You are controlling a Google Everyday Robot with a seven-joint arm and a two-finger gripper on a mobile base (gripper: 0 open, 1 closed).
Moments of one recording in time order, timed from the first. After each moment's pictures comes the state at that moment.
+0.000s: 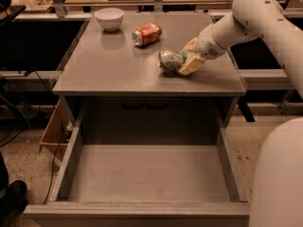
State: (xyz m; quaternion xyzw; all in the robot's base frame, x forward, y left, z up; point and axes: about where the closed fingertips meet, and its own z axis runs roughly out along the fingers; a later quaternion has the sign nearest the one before) arm 0.733 -0.125 0.847 -0.64 0.69 0.08 0.35
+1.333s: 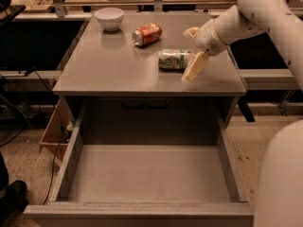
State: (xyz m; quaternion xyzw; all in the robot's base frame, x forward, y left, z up) arm 0.715 -0.115 0.868 -0.65 0.66 0.12 0.35
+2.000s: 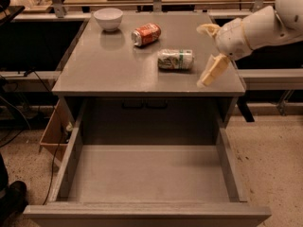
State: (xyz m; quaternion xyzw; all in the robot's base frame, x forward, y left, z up) arm 0.659 -0.134 0.905 -0.66 0.61 0.14 0.42
